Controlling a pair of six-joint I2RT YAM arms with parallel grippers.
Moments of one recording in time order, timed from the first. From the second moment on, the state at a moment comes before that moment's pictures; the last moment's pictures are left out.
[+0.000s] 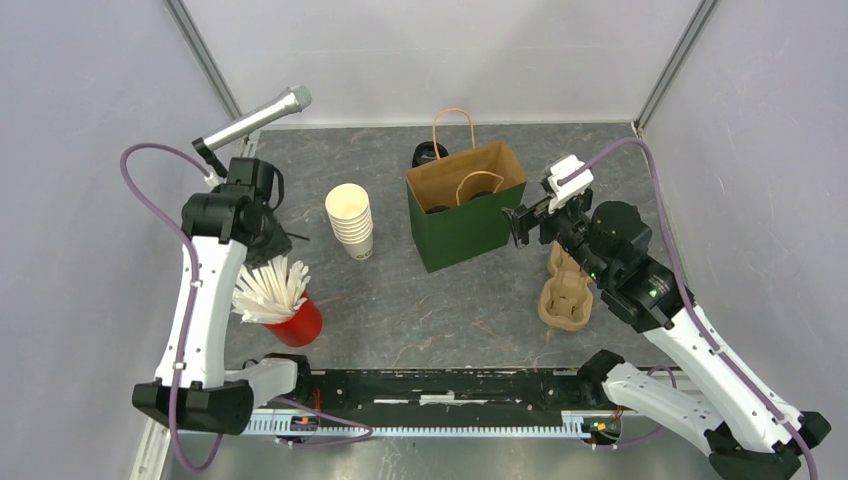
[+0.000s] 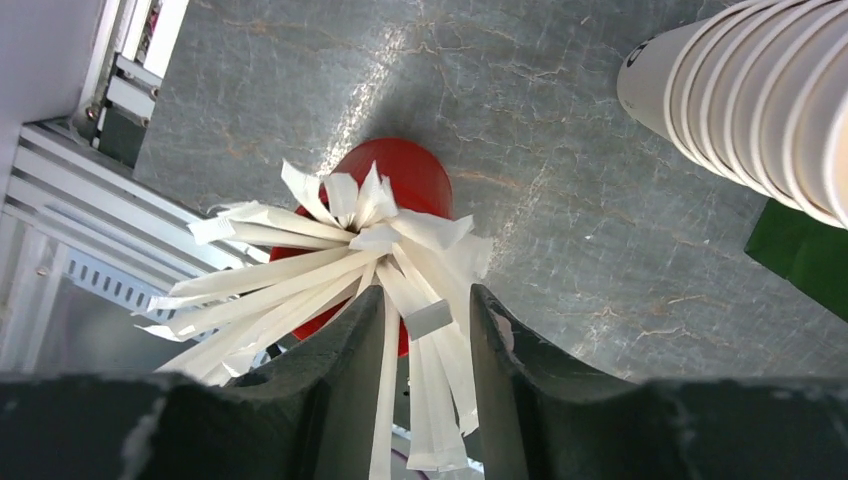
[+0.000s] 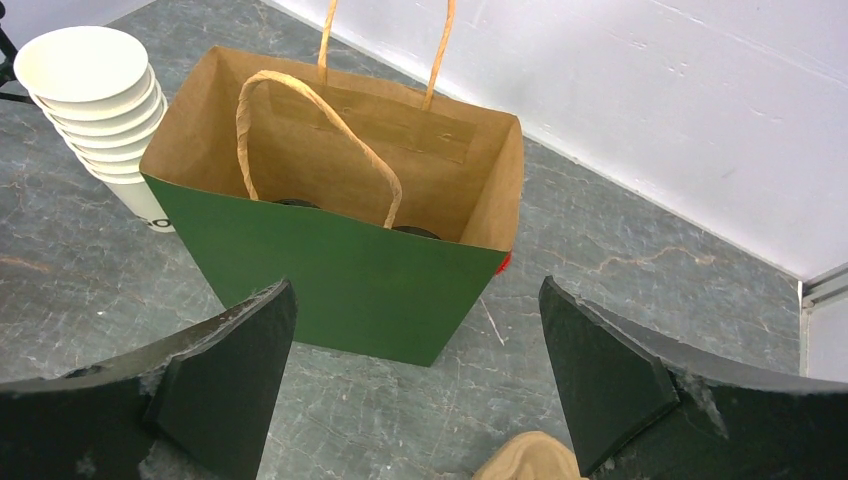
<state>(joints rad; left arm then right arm) -0.08 1.18 1.47 -1.45 -0.30 -0.57 0.65 0.81 1.02 -0.32 0.16 -0.14</state>
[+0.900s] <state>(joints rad) -0.08 1.11 1.52 -1.41 -0.31 -0.57 0.65 0.82 1.01 -0.32 0.16 -0.16</state>
